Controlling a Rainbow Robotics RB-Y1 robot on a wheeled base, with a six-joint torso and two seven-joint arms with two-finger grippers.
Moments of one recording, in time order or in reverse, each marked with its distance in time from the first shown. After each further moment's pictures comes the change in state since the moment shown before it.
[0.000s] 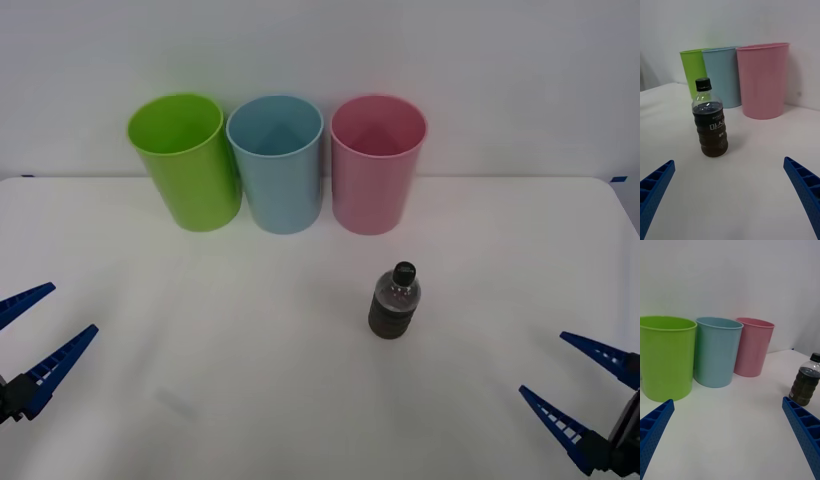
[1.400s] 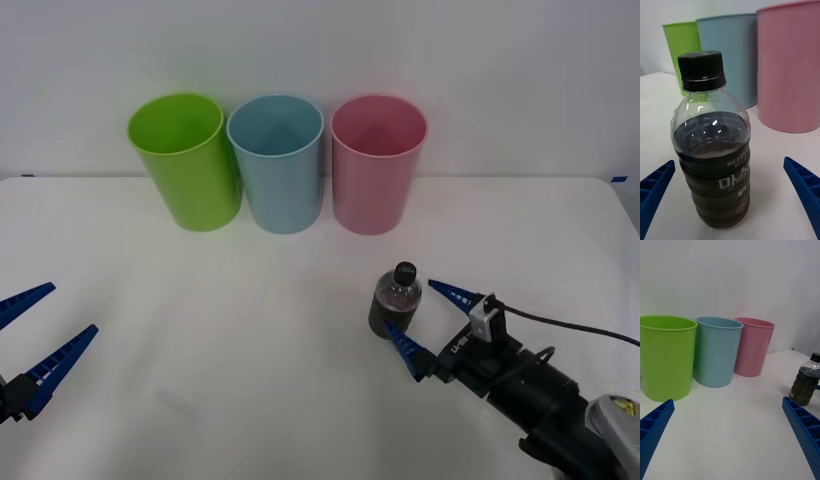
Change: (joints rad) right arm -0.266 0.095 0.462 0.011 0.094 0.579 0.052; left arm 0.000 0.000 0.000 0.000 0.000 0.000 0.000
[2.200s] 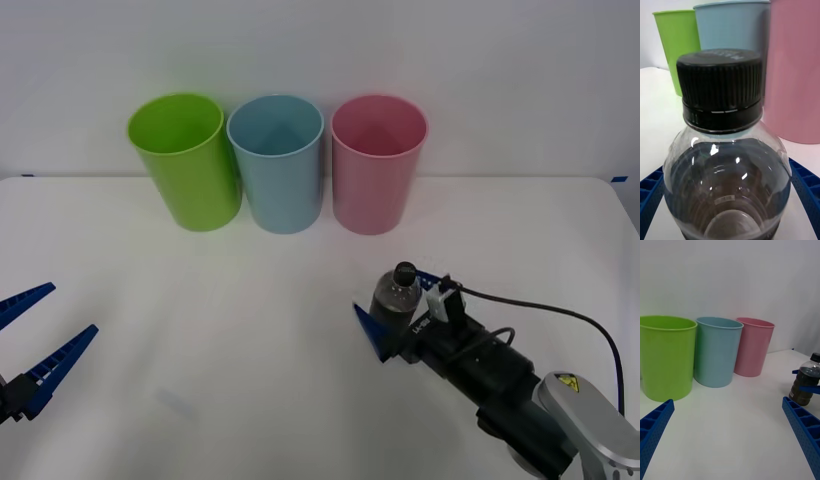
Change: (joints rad) right arm -0.085 0.002 0.149 0.000 0.000 0.211 -0.006; left arm 0.000 0.000 0.000 0.000 0.000 0.000 0.000
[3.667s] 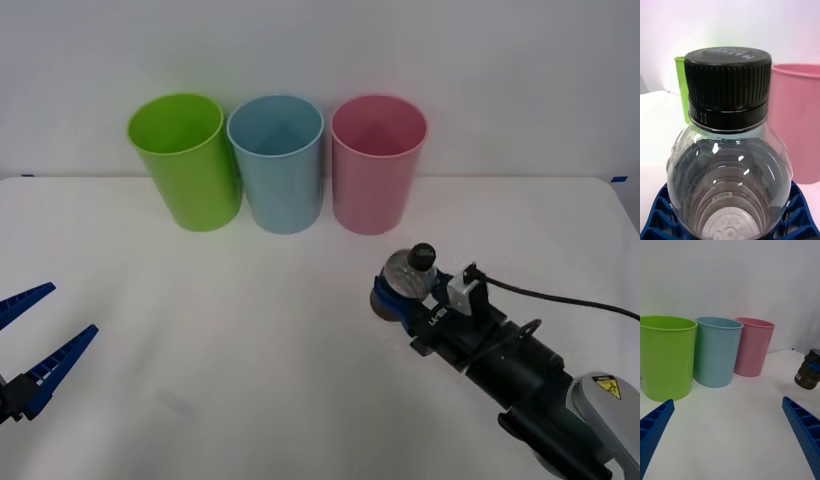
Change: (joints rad) right arm 0.103 -0.078 -0.018 -0.278 -0.004 0.000 -0.041; left arm 0.000 0.000 0.000 0.000 0.000 0.000 0.000
